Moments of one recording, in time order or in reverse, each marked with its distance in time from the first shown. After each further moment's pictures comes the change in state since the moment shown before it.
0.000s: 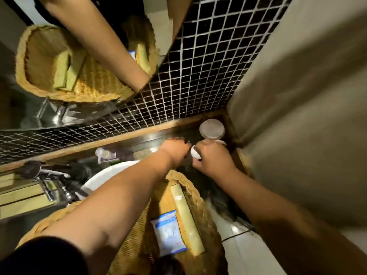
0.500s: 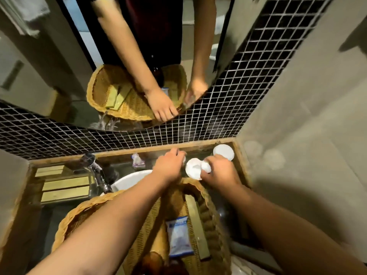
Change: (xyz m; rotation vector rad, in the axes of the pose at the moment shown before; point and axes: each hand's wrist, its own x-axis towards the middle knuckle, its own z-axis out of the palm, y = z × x) left_hand -0.129 -0.020 -0.034 -0.276 0.255 -0.278; right_hand -0.034 -0.048 -0.041 0.058 0.088 0.033
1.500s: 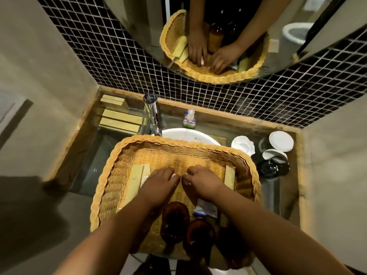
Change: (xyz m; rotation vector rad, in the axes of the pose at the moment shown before) left_hand -0.204 -0.089 0.156 0.085 0.019 -0.135; right_hand -0.058 -0.107 0.150 -0.384 -0.459 -0.871
